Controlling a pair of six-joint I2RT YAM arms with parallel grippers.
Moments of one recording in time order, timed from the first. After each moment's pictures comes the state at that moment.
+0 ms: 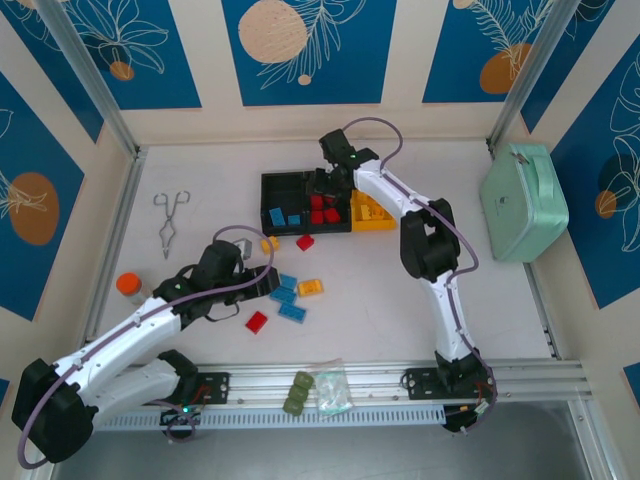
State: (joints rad) left arm -0.62 0.94 0.61 -0.46 0.15 -0.79; right arm 0.49 2.27 2.01 -0.79 -0.12 0.57
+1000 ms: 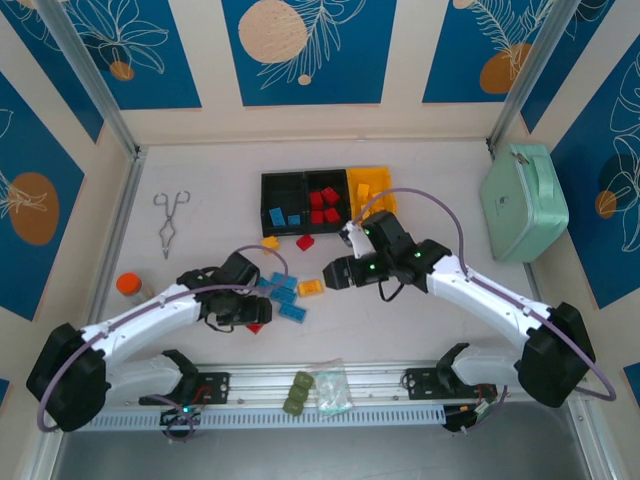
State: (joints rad) left arm -0.70 1.15 0.63 -0.78 0.10 -0.66; right arm 0.69 1.22 0.87 -0.55 -0.44 0.46
